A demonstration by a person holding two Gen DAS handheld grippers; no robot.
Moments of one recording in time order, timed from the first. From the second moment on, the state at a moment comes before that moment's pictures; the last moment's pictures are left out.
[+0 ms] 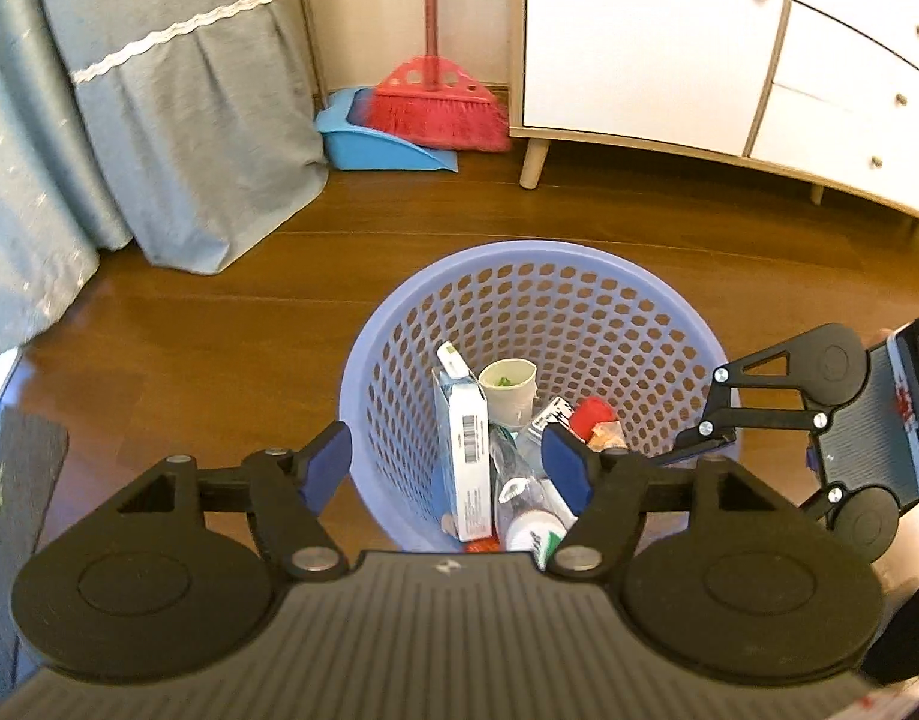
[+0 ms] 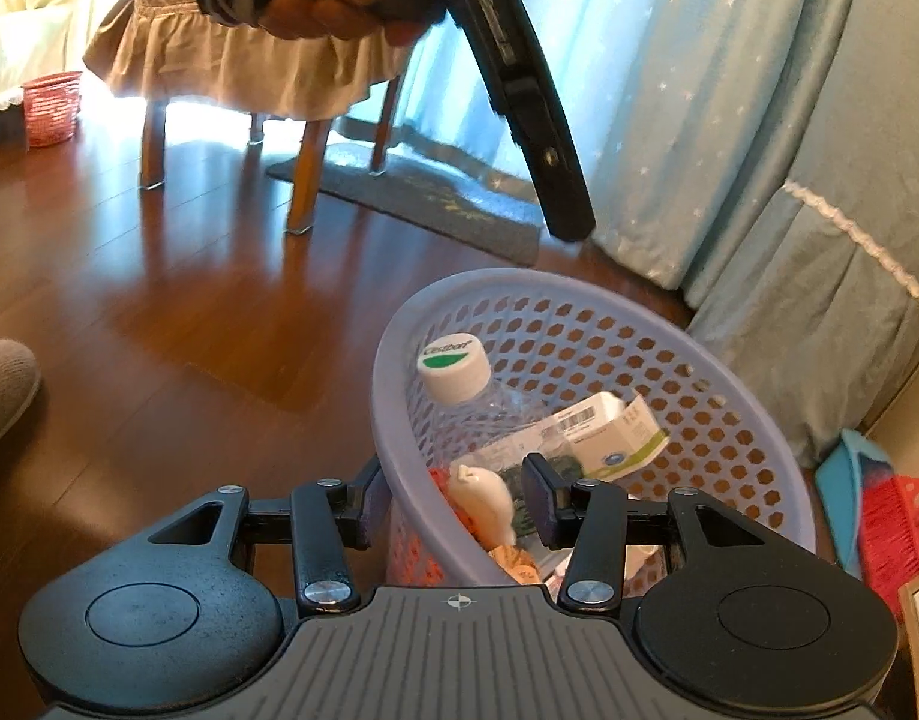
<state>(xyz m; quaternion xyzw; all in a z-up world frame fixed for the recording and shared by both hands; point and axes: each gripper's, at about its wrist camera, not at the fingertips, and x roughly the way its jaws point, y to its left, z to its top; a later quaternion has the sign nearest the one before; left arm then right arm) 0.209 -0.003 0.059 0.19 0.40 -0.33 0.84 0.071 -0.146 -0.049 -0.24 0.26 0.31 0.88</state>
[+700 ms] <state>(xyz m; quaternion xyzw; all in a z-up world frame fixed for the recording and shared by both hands) 0.157 0.046 0.101 0.14 0.39 -0.27 0.87 0.091 -0.146 0.024 -0.25 0.24 0.30 0.89</state>
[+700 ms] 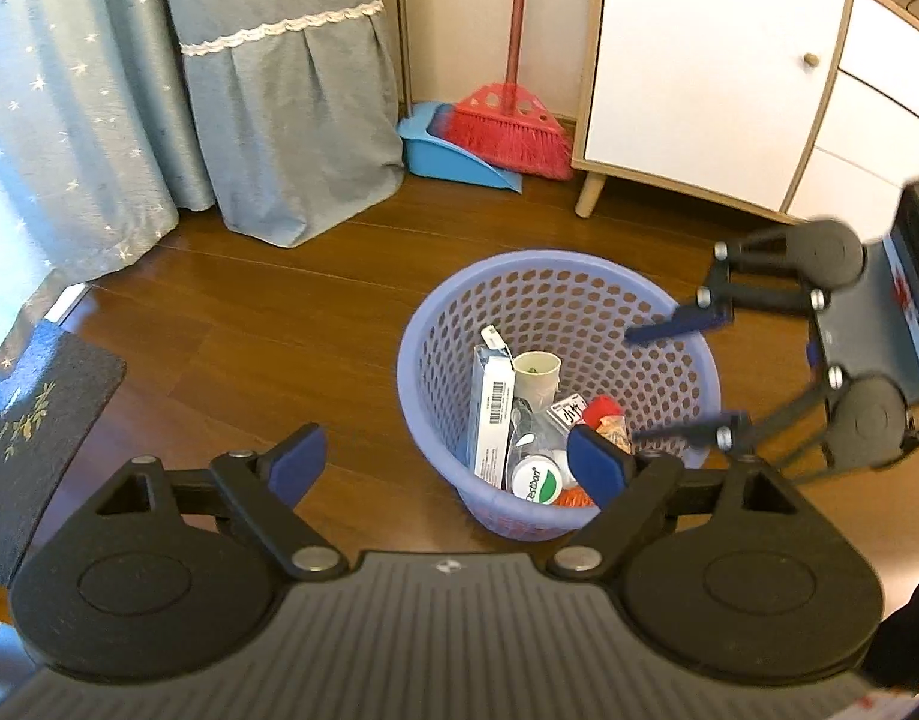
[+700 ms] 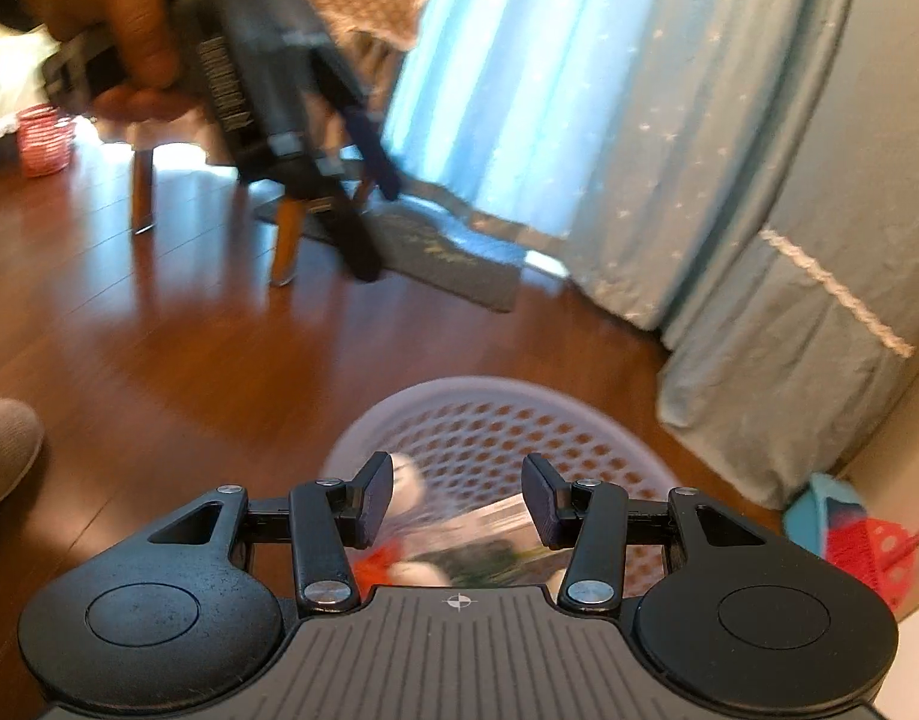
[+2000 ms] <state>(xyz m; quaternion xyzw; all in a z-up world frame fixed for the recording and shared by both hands) 0.102 0.056 0.109 0.04 0.42 -0.19 0.89 0.053 -0.187 0.107 -0.04 0.42 0.11 0.90</state>
